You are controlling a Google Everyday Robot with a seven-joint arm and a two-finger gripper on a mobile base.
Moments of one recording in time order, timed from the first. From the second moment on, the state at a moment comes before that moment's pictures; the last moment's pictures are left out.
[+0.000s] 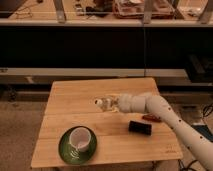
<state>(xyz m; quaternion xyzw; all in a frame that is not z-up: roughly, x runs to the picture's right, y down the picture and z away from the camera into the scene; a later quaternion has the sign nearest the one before) 0.018 0.060 0.746 -0.03 -0.48 0.11 0.87</state>
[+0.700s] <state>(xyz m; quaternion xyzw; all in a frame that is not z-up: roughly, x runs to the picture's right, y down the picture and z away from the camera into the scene) 0.032 0.024 0.724 -0.02 -0.60 0.32 0.73</state>
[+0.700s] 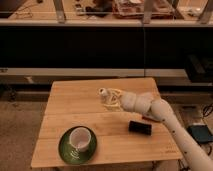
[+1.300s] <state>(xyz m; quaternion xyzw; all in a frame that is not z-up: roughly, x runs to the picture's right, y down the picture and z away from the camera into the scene) 0.032 0.058 0.747 -0.07 -0.62 0.37 0.69</state>
